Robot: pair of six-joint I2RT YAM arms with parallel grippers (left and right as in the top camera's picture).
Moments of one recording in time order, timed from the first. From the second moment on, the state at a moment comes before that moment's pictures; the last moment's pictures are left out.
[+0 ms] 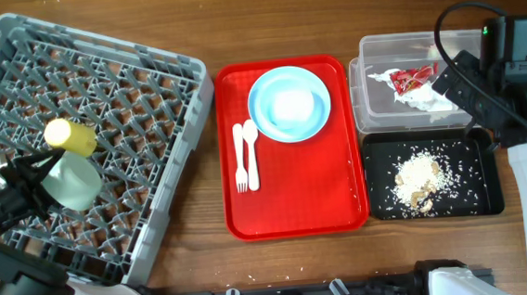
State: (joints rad) left arm 0.98 1.78 1.16 -1.26 1.17 0.05; right arm -0.04 1.29 1.48 -1.24 0.32 0.63
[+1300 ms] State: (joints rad) left arm 0.66 1.57 1.30 -1.20 0.20 -0.51; right arm -0.04 1.29 1.48 -1.24 0.32 0.63
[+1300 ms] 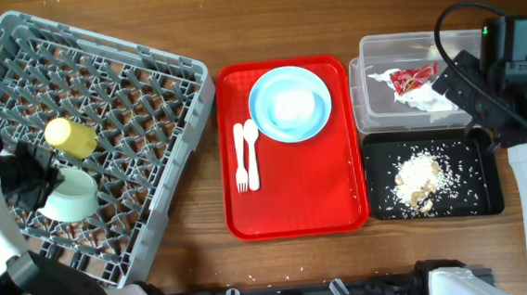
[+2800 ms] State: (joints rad) left arm -0.08 1.44 1.21 -1.11 0.24 -0.24; right arm -0.04 1.29 1.48 -1.24 0.32 0.63
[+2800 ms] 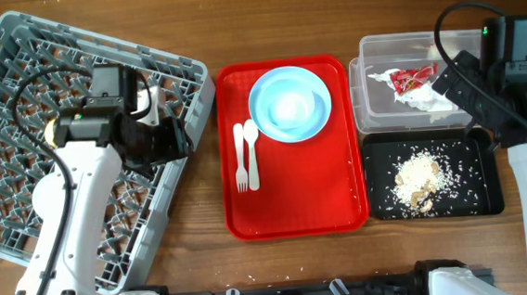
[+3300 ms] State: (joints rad) left arm -0.08 1.61 1.20 -1.07 0.13 -0.24; right arm -0.04 1.29 1.48 -1.24 0.32 0.63
